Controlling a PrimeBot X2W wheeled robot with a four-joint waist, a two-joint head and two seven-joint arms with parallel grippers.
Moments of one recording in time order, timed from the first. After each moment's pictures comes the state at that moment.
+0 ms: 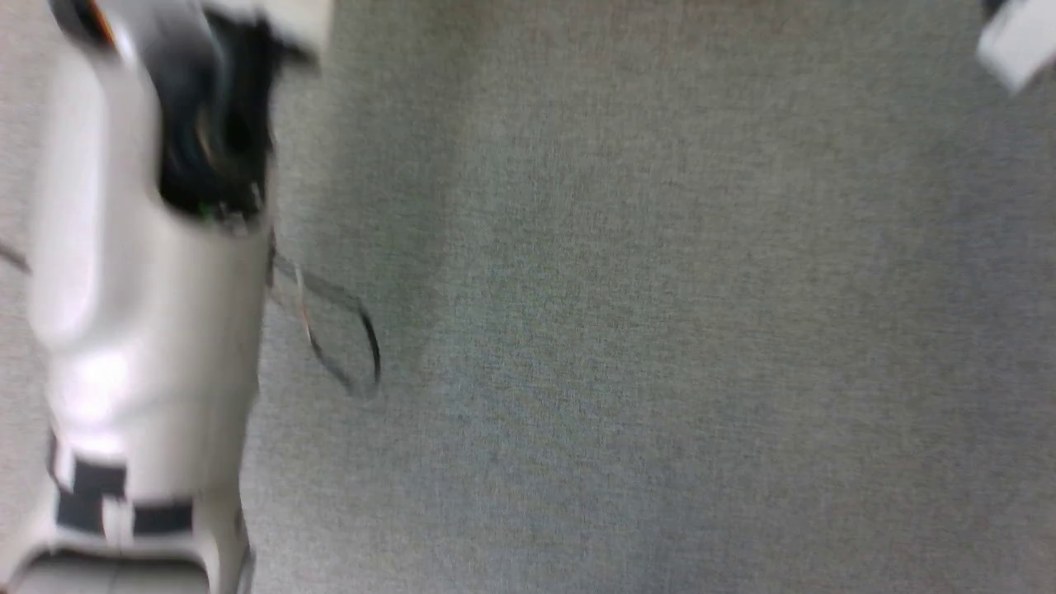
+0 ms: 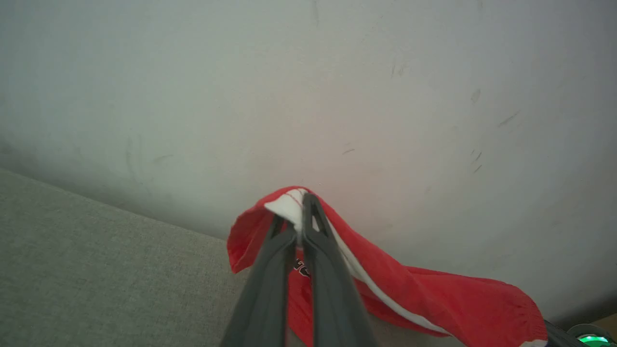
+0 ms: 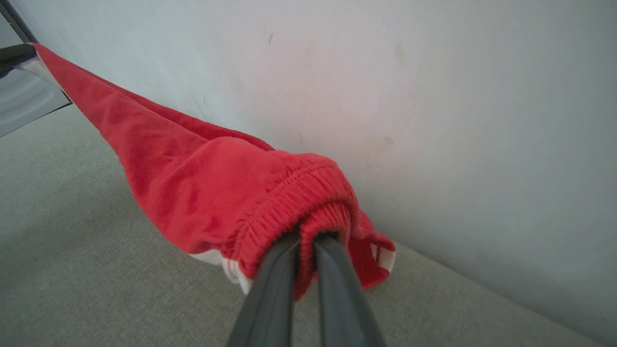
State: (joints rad) left arm -0.98 0.18 -0.17 0.16 -0.78 0.12 0.12; right arm -1.13 -0.63 0.59 0.29 0.82 0.13 0.11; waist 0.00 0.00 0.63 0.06
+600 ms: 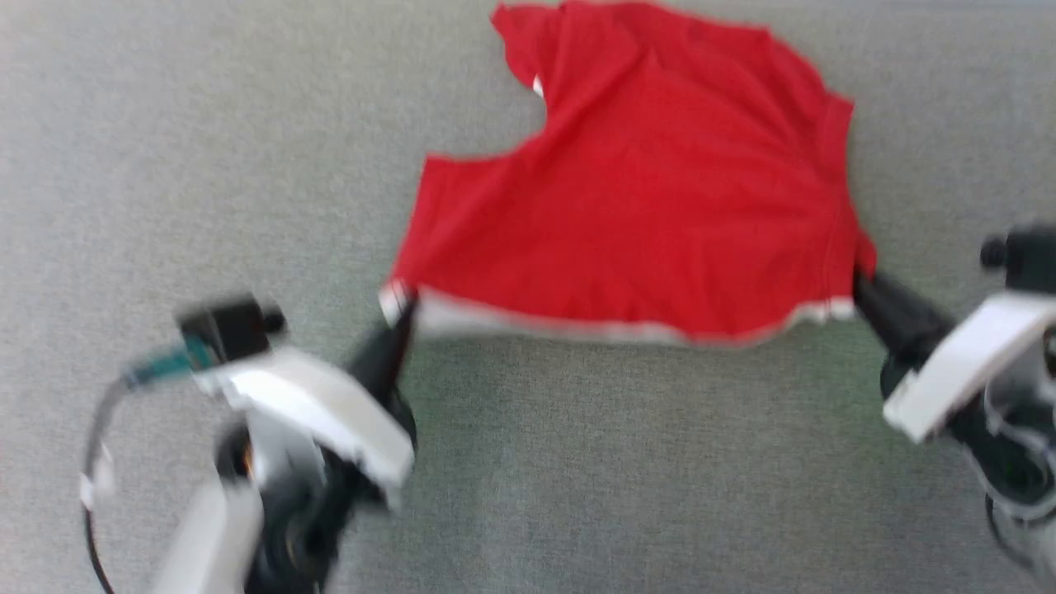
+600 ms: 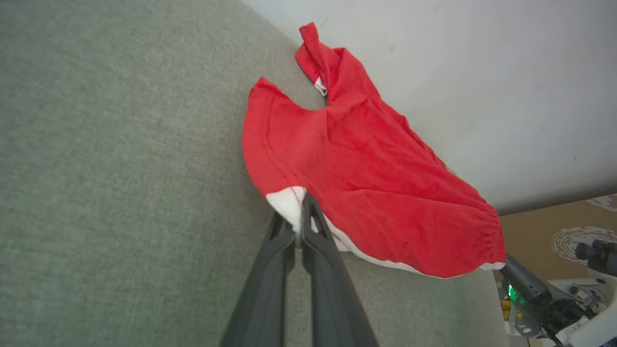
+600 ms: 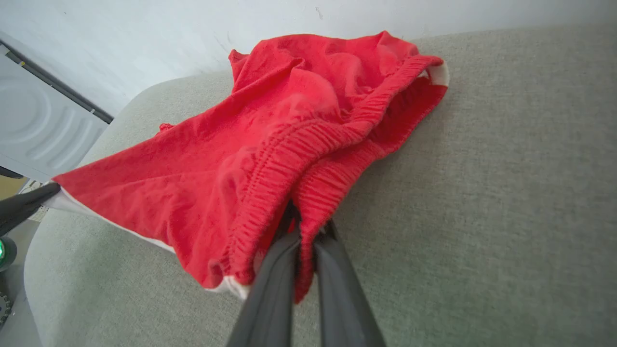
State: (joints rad) left arm -0.20 0.24 -0.25 -0.22 -0.87 0.24 0.33; right arm -0.37 -0.52 0.32 0.11 0.93 0.13 0.18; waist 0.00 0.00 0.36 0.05
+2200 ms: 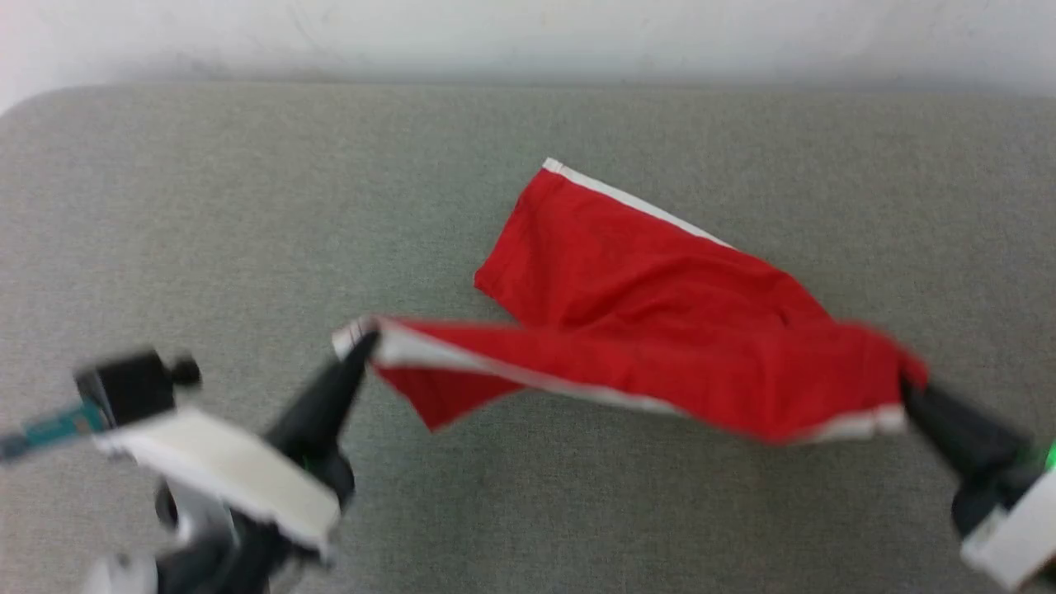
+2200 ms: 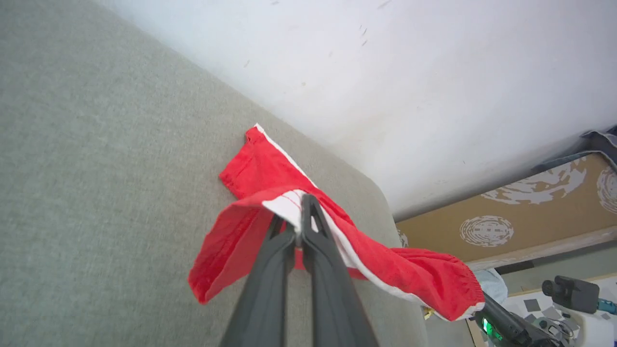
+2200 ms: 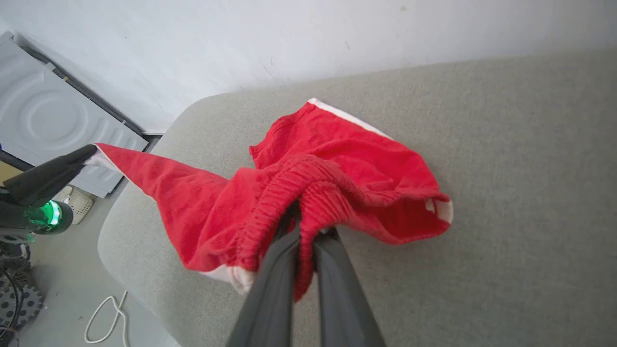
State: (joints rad) left arm 0.04 0.32 -0.16 -0.56 -1.02 0.28 0.40; right arm 0.12 -0.34 -0.08 -0.50 0.87 0.13 0.63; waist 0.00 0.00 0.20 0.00
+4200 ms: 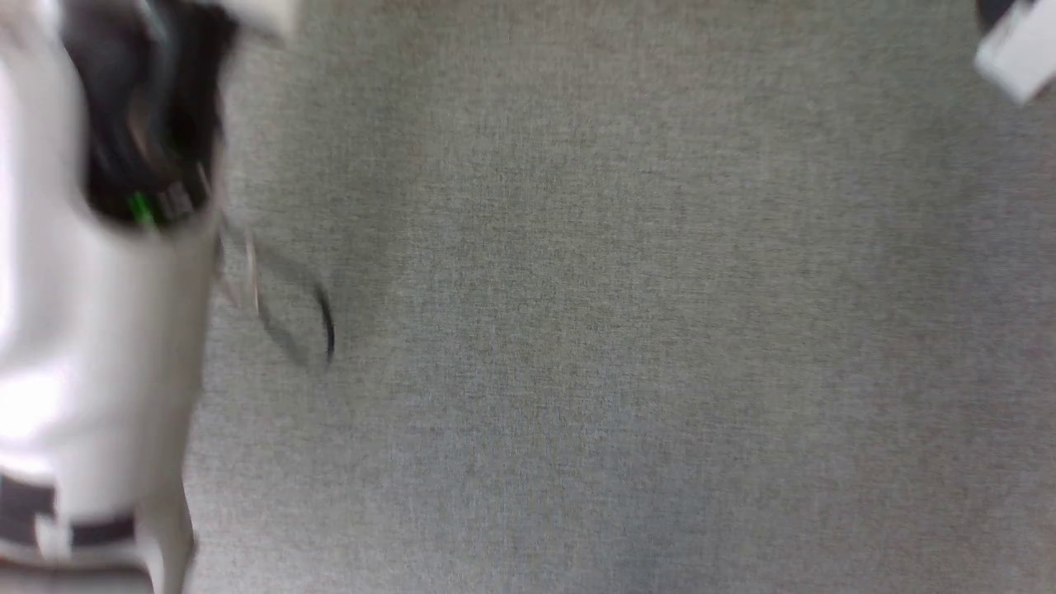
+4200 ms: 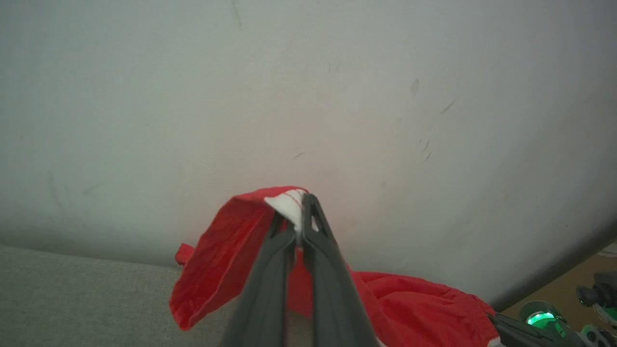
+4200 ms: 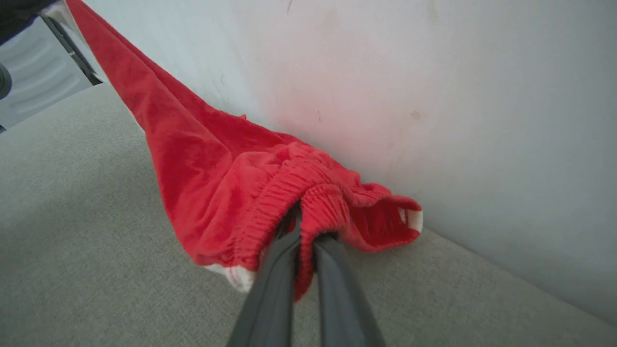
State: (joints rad) left arm -1.01 0.28 -0.24 -0.03 -0.83 0.12 0.15; right arm -1.14 -0.68 0.62 0.16 0.90 0.13 0.16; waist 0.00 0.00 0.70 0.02
